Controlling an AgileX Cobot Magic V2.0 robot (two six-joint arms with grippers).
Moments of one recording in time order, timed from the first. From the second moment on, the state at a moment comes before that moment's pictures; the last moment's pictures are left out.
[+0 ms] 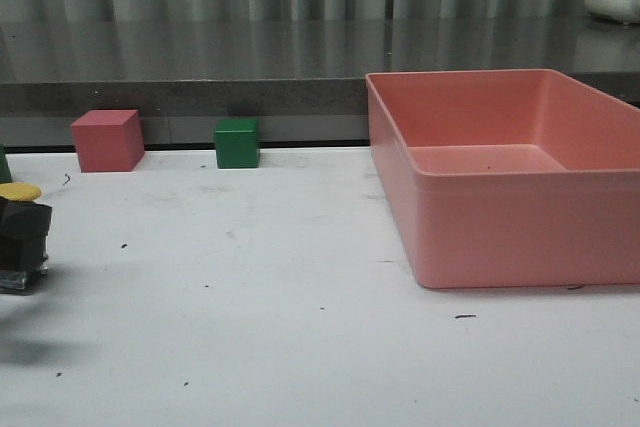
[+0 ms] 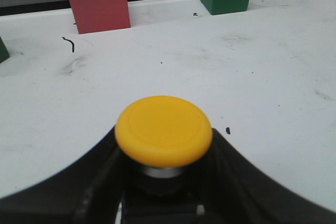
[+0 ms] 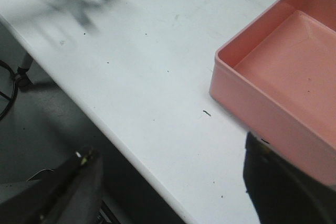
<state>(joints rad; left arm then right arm) -0.18 1.86 -0.29 0.10 -1.15 -0.04 0.78 0.52 -0.78 -0.05 0.94 0.01</state>
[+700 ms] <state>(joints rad) -0.18 1.60 -0.17 0.05 -1.04 -0.05 0.78 0.52 -0.78 -0.05 0.94 0.01</state>
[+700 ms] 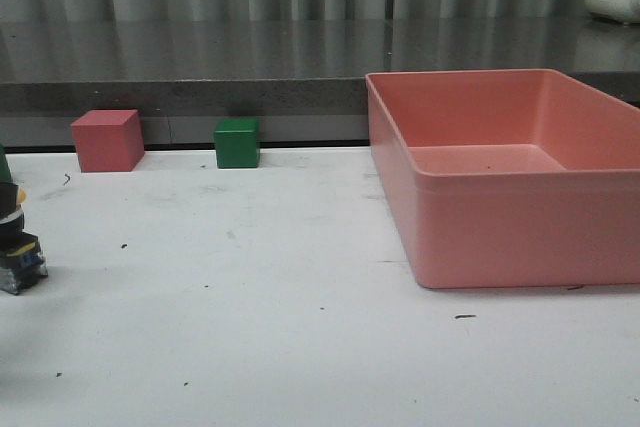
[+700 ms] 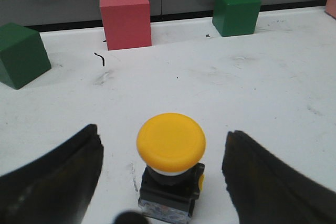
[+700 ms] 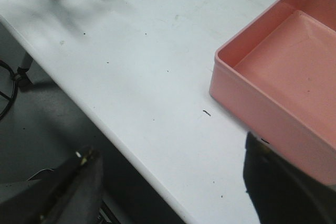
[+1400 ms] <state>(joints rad) -0.31 0.82 -0.62 0.05 0.51 -0.12 0.78 0.52 -0.78 -0.05 0.94 0.01</state>
